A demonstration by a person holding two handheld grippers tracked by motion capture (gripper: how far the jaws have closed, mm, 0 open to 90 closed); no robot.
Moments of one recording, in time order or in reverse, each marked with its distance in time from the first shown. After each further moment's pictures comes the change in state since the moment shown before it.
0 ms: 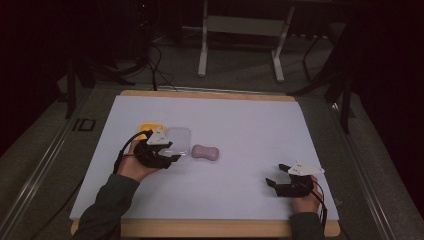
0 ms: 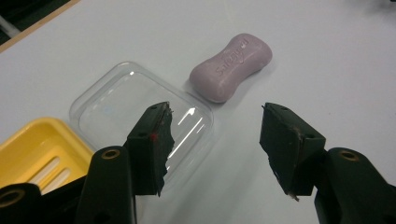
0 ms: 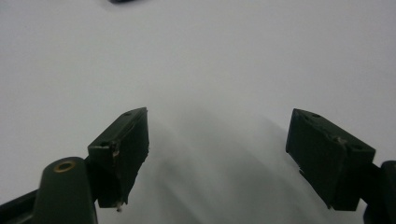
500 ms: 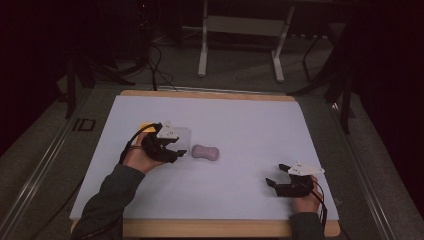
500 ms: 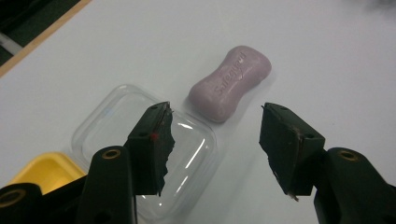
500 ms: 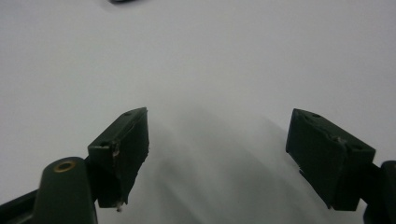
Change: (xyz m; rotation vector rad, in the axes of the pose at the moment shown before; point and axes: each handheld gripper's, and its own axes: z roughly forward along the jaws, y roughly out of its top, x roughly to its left) left arm 0.003 0.027 0.008 0.030 -0.014 0.072; right arm 0.000 0.000 0.000 -0.001 0.000 0.000
